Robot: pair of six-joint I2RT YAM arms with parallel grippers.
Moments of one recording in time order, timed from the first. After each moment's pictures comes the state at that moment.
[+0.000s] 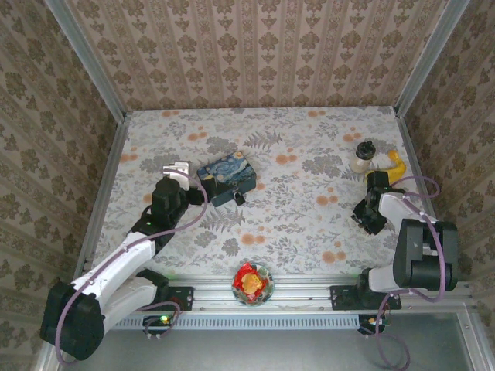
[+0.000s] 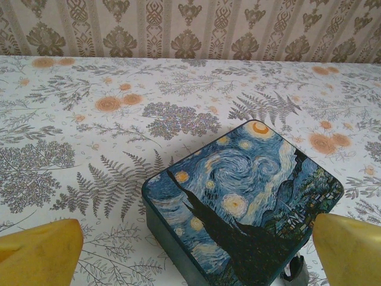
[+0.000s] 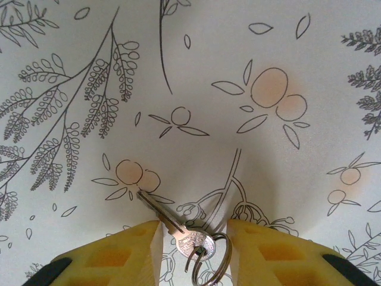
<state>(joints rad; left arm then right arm) -0.48 0.94 0.47 0.13 -0.14 -0.21 -0.18 1.40 0.67 -0.67 0.05 0.74</state>
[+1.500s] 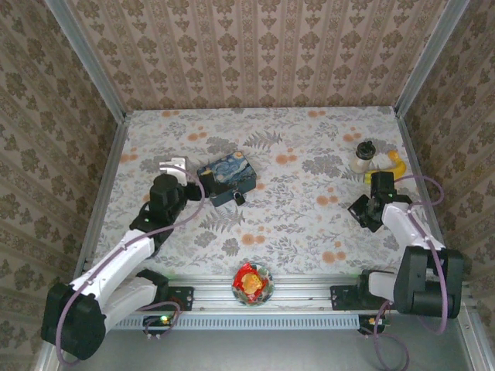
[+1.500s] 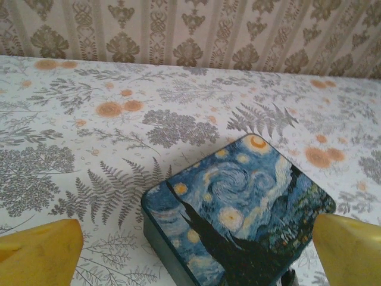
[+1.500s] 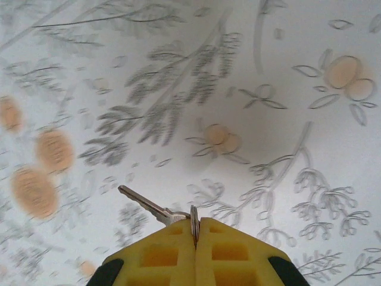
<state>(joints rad) -0.44 0.95 0.53 0.09 -0.13 -0.27 -0.16 1.21 0.64 -0.63 -0.09 0.72</state>
